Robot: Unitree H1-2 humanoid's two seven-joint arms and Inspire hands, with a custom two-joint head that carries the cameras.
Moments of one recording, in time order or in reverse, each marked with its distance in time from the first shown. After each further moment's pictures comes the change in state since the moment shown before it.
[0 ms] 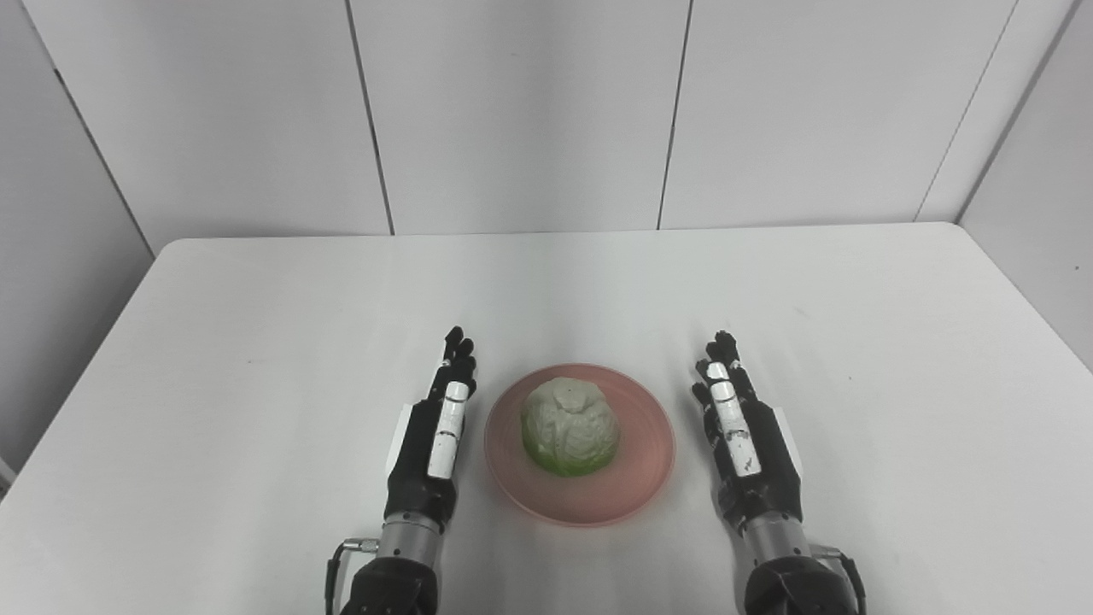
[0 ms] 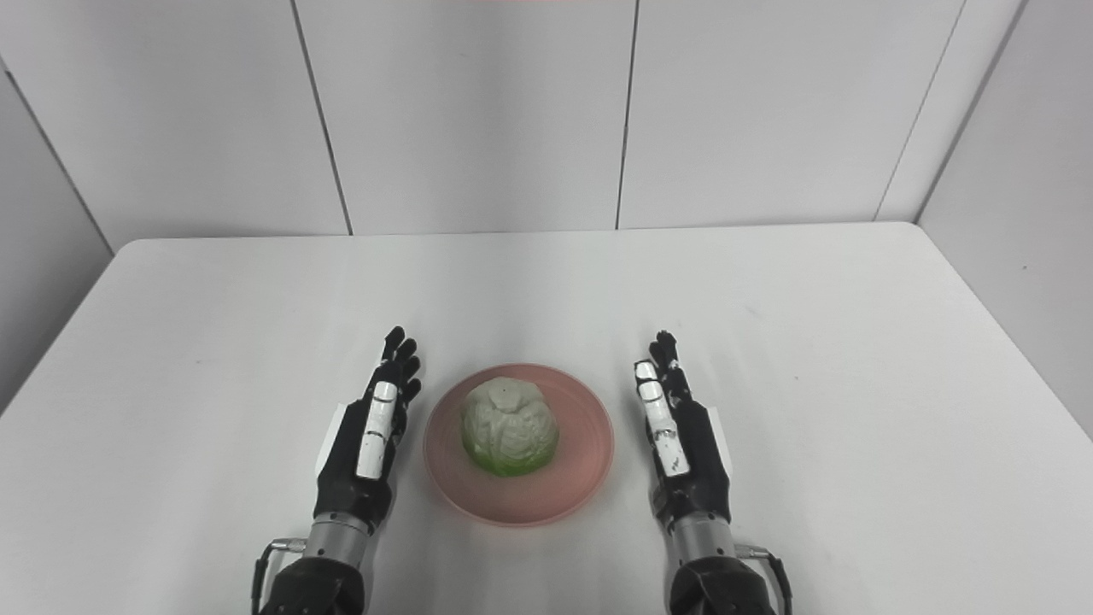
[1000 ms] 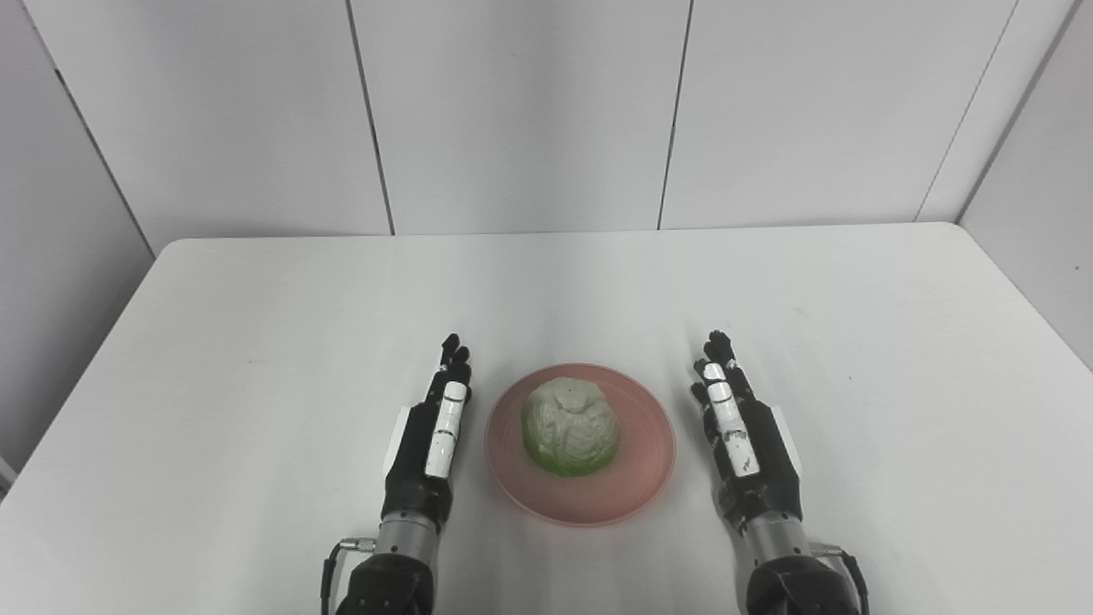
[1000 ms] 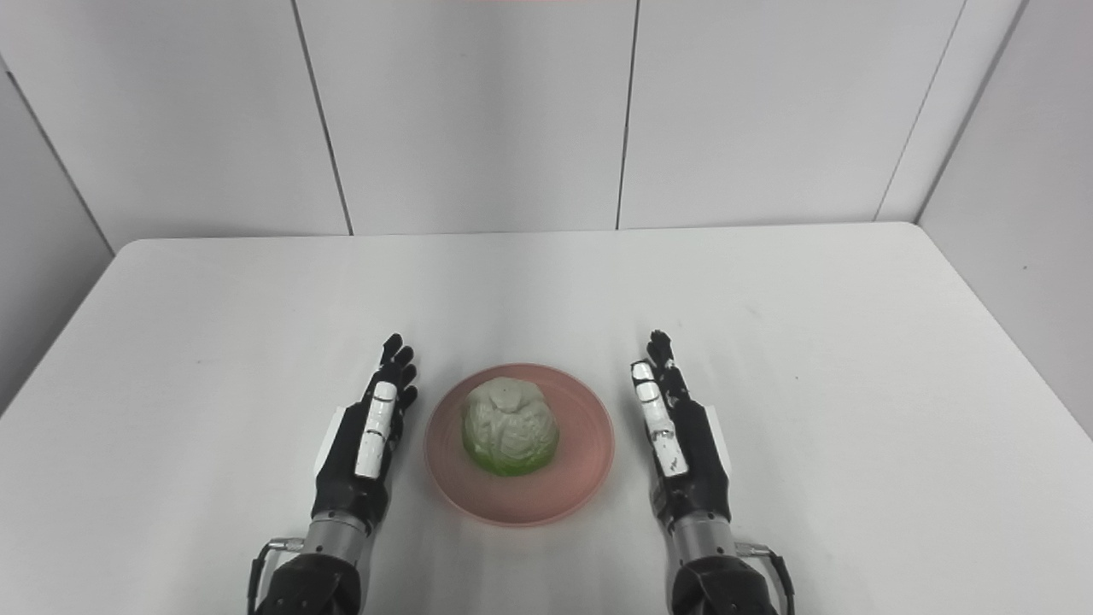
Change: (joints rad) left arm -0.012 0.005 0.004 0.002 0.005 0.094 0.020; right arm 0.000 -0.016 0.012 0.000 -0.020 0.000 0.003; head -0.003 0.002
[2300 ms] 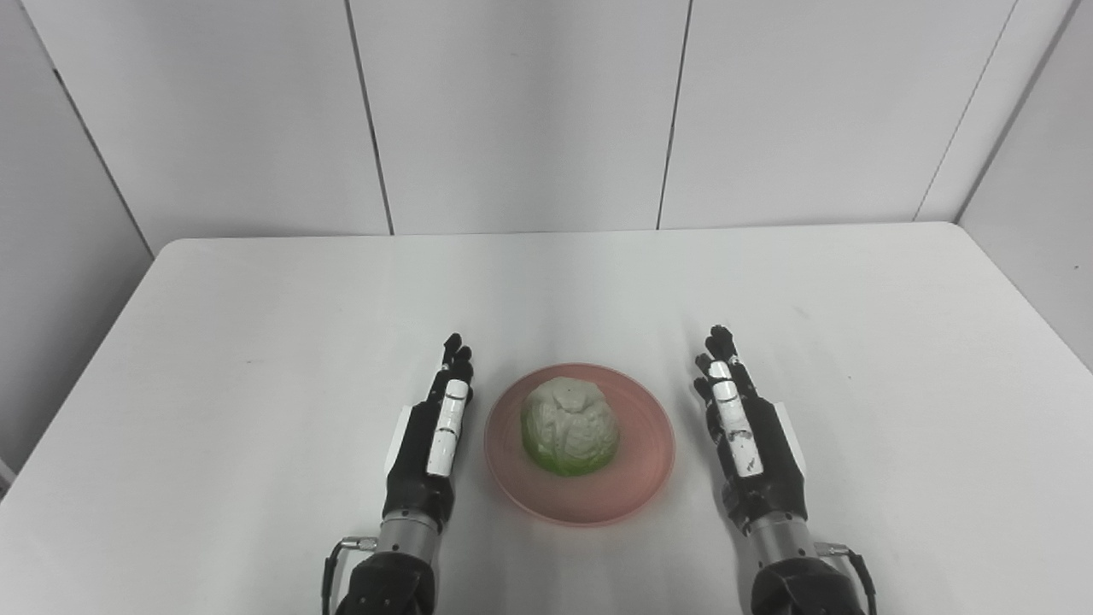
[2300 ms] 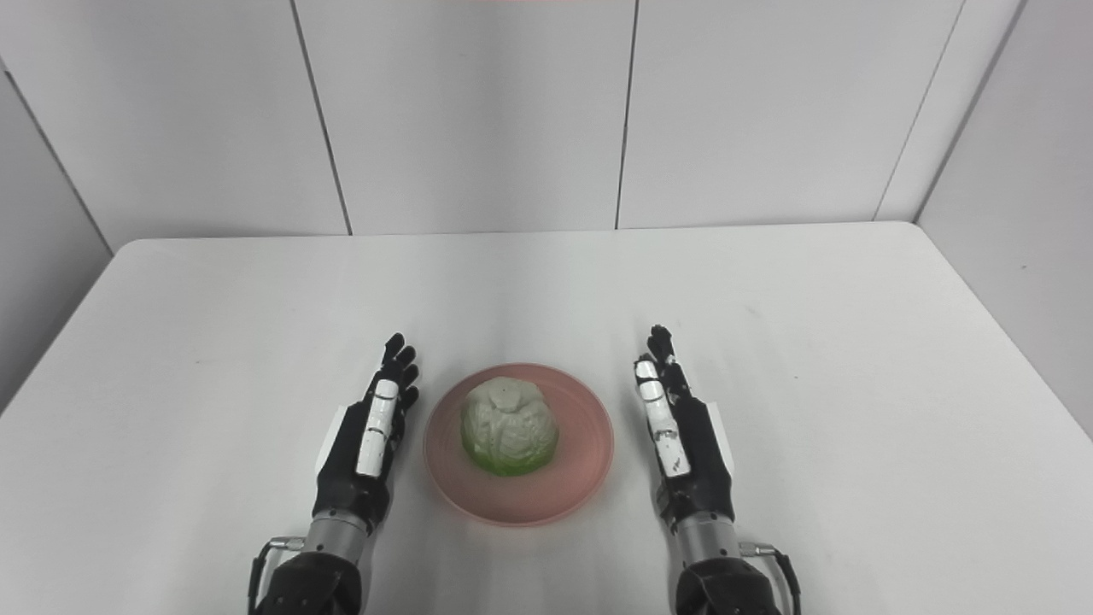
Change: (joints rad) left arm 0.004 -0.004 -0.003 -0.025 -0.004 0.034 -0.003; right arm 0.016 -0.008 0.012 -0.048 -0.020 0.003 0.003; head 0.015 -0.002
